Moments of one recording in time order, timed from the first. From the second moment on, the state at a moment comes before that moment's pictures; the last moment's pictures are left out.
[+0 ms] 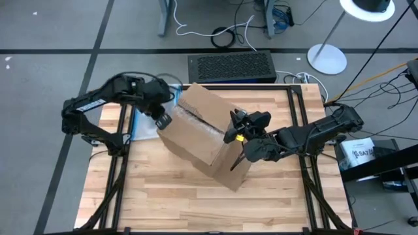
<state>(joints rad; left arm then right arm) 0.24 1.36 1.68 -1.57 -0.05 -0.44 0.35 1.49 1.42 -0.48 1.29 0.85</state>
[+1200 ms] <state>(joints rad) -0.29 1.37 1.50 -1.10 0.21 -0.79 0.03 1.51 1.43 -0.23 0.83 0.50</state>
